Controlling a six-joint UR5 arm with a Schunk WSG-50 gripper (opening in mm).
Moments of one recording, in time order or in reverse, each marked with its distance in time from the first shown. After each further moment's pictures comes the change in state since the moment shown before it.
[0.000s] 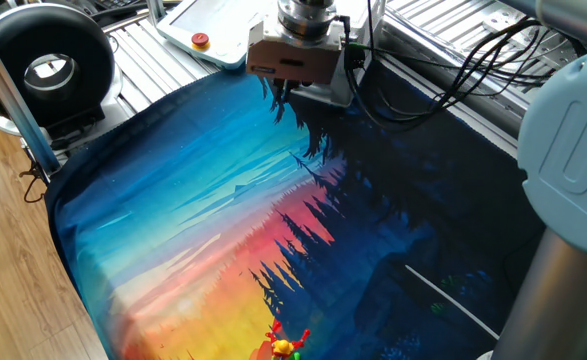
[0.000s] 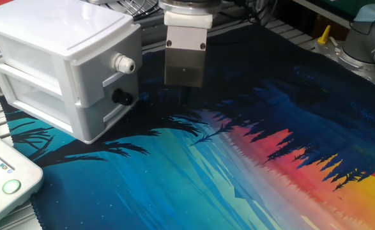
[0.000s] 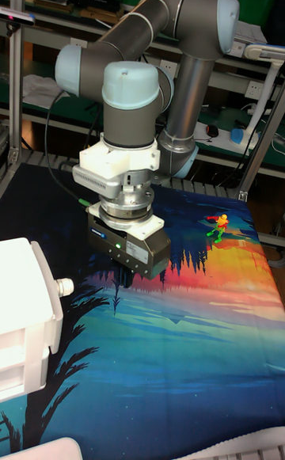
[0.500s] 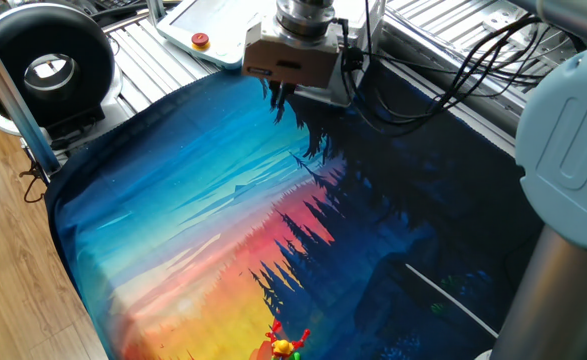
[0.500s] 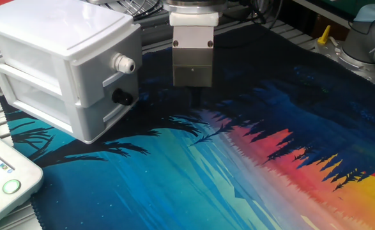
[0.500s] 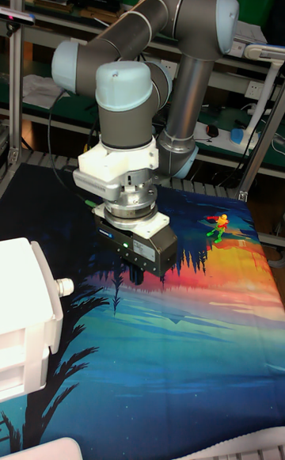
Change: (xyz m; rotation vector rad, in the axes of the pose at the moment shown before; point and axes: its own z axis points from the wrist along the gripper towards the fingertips) arm 0.017 0.007 -0.001 -0.029 0.069 0.008
